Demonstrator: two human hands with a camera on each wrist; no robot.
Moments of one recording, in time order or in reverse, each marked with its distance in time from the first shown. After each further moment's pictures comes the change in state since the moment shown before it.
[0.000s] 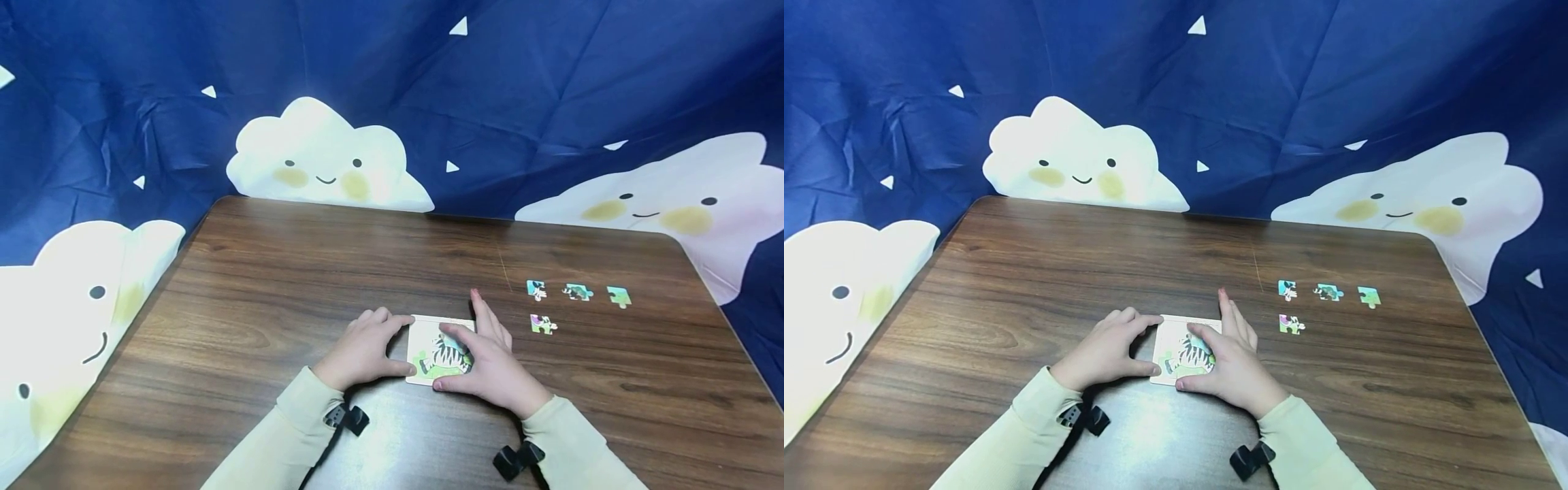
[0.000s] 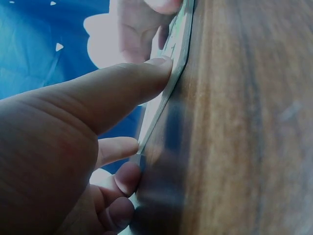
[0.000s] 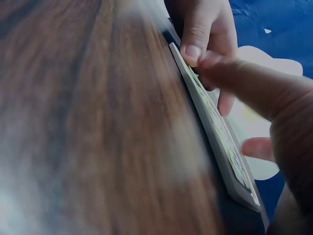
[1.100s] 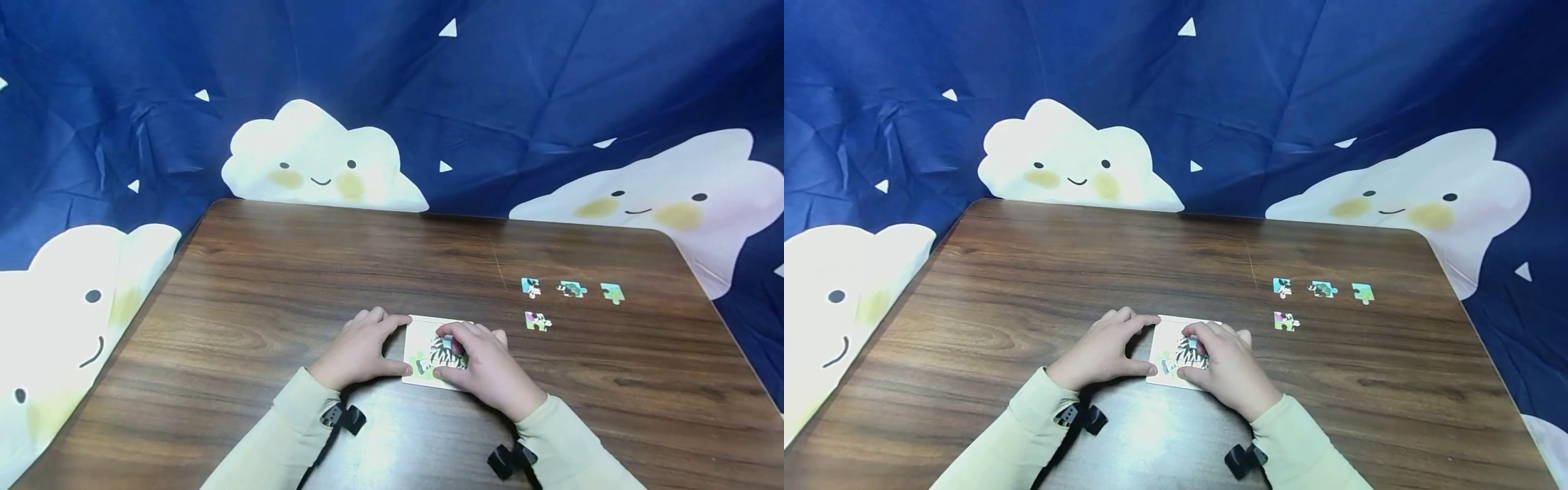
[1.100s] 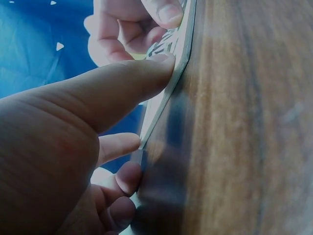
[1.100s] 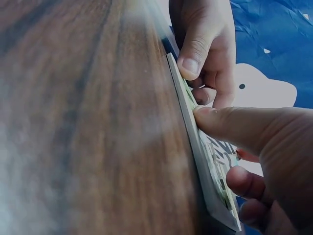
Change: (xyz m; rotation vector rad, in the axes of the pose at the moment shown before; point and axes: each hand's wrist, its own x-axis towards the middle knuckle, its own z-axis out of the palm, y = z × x) left_hand 0.000 0.001 0.000 -0.017 -0.003 0.000; right_hand -0.003 -0.010 -0.001 -0.097 0.060 -0.061
